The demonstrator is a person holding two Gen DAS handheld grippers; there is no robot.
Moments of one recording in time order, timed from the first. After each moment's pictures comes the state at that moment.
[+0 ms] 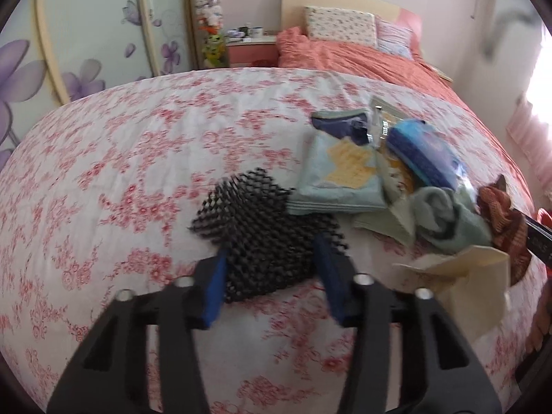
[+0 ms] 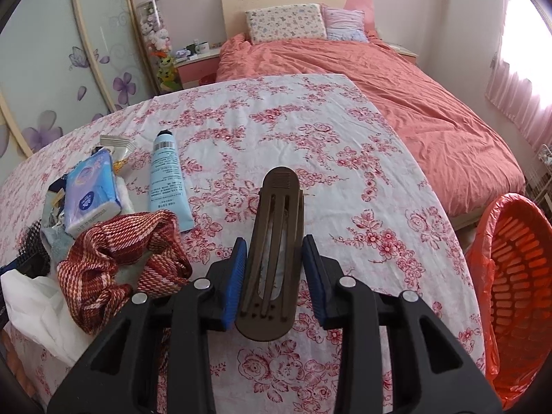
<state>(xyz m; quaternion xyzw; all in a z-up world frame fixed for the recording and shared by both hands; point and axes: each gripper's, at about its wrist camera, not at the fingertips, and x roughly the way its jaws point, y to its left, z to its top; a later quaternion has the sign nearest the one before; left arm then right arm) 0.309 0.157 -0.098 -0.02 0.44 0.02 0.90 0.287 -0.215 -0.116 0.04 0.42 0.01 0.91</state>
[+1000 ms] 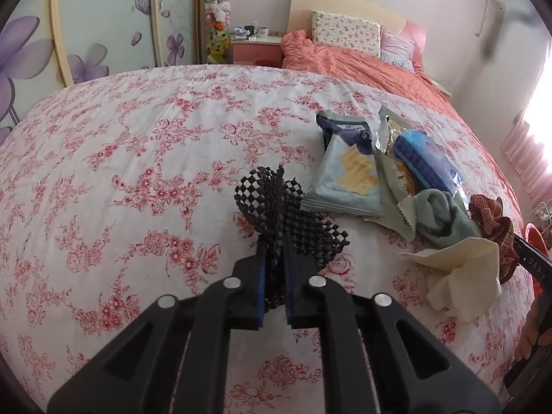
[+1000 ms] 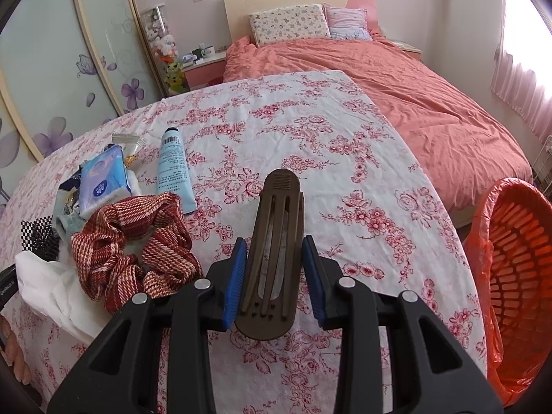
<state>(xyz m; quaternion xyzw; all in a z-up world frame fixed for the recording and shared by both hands) 0.295 0.181 -0.095 -0.07 0.43 0.02 0.90 0.268 -0.230 -0.116 0.06 0.41 0.02 0.91</state>
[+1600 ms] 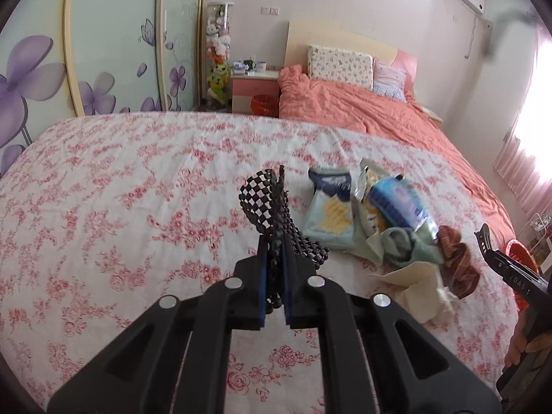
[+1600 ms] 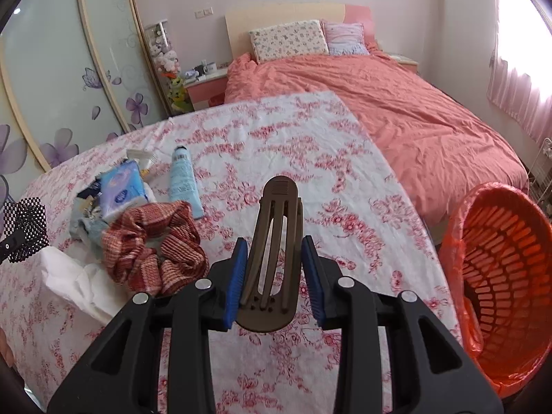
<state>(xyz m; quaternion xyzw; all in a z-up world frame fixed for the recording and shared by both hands) 0.262 0.186 -0.035 -0.07 0.37 0.02 0.93 0.246 -0.237 -0.092 0.06 0.38 0.03 0.92</state>
